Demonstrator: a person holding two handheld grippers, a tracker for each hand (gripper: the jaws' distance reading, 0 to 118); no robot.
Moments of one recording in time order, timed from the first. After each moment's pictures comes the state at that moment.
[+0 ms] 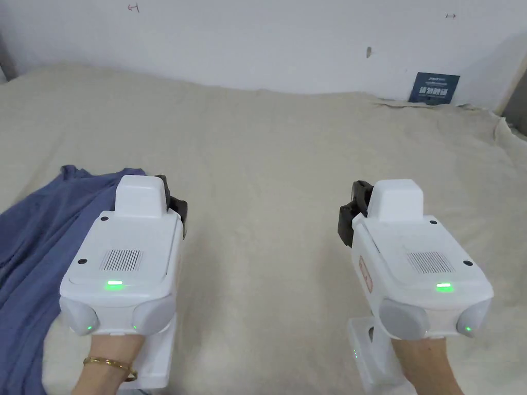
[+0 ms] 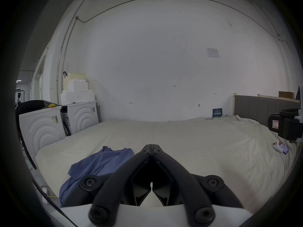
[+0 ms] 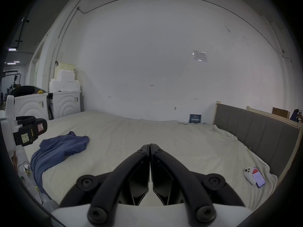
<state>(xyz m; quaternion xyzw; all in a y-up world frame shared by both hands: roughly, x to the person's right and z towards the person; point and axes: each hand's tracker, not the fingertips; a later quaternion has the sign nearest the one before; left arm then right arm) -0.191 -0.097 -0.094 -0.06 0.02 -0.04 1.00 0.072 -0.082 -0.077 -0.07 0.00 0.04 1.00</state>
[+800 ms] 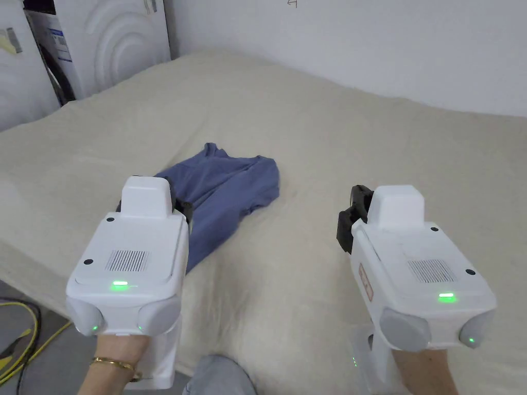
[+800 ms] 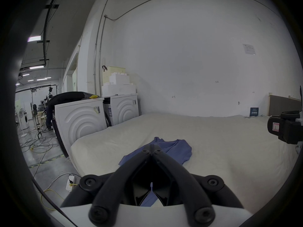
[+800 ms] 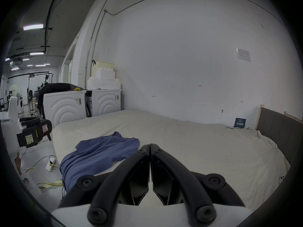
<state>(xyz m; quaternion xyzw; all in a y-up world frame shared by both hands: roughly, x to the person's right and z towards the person) -0.321 -0.100 -0.049 -0.08 0.19 -0.02 0.98 -0.073 -0.091 -0.116 -0.08 0.18 0.05 0.98</state>
